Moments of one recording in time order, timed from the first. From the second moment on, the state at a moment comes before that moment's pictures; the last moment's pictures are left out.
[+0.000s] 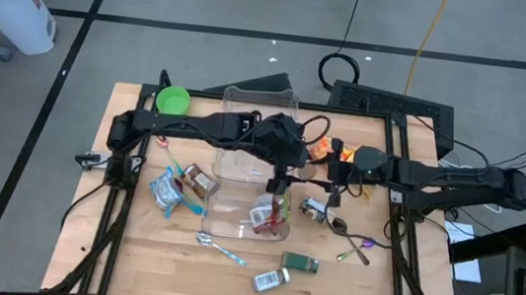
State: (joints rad) left arm 0.07 1.94 1.92 -0.59 0.11 0.34; right arm -0.09 0.98 0.63 -0.03 -0.01 -0.30
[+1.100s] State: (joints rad) left arm 0.07 1.94 1.92 -0.59 0.03 0.35; right arm -0.09 1.01 0.63 0.19 -0.03 -0.32
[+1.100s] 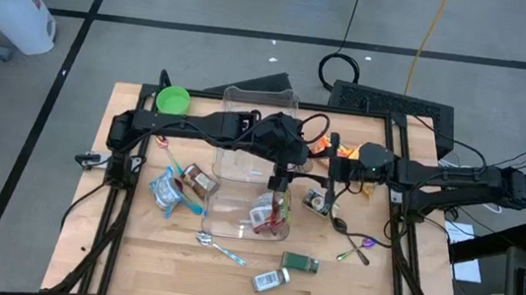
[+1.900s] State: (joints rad) left arm 0.07 1.94 1.92 -0.57 0.07 0.36; right arm -0.09 1.01 0.63 0.19 -0.04 -0.32
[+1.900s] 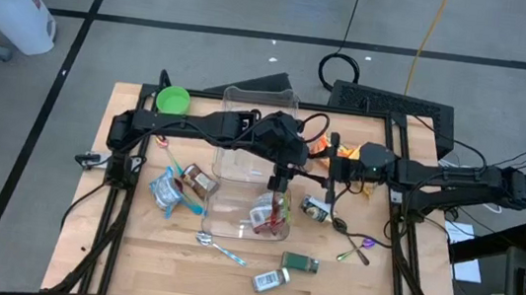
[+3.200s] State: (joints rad) left arm 0.13 1.91 1.92 -0.66 0.08 0.42; right arm -0.09 0.96 0.63 0.15 0.05 -0.34
